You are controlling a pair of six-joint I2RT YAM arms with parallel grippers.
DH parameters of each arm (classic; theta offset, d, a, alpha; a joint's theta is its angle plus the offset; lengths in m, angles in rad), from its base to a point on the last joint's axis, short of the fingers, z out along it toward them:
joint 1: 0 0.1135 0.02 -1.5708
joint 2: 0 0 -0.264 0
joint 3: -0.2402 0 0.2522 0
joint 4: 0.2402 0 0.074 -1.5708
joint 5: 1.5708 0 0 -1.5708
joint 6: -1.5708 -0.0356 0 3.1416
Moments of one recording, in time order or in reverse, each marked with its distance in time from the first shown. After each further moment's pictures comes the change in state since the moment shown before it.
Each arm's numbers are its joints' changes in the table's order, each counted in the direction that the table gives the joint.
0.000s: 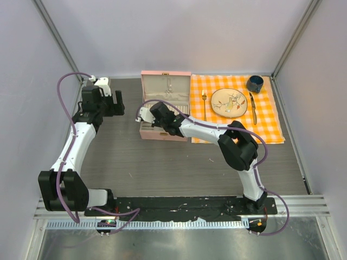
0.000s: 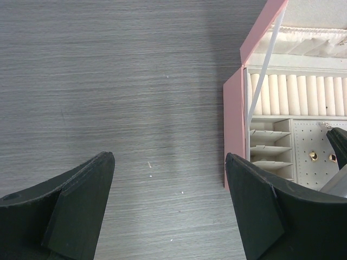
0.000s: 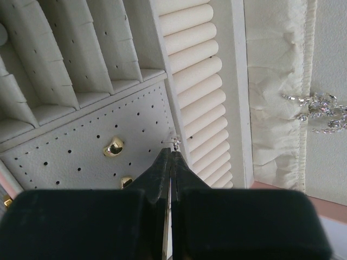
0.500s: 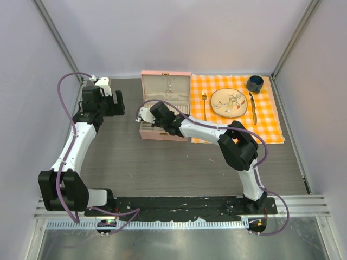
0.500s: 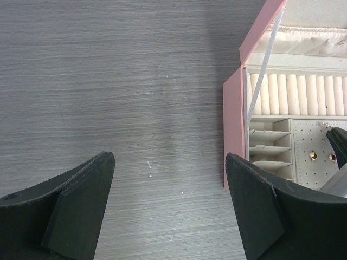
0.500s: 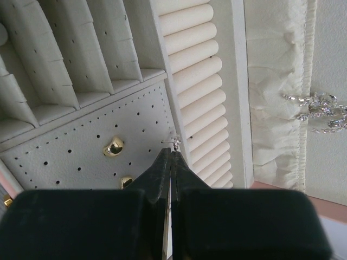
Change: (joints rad) left arm -0.006 0.000 0.000 0.000 -0.006 0.000; right arm 0.000 -0.001 -0.001 0.004 0.000 0.000
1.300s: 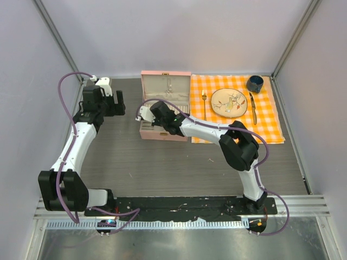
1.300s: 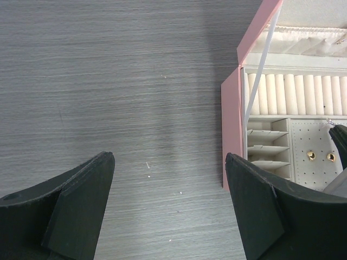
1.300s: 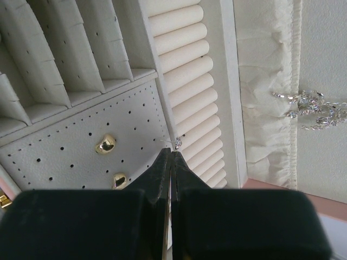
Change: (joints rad) left arm -0.007 0.000 -0.002 0.000 -0.001 0.000; right arm -0.002 -0.009 -0.006 0.003 0.006 0.003
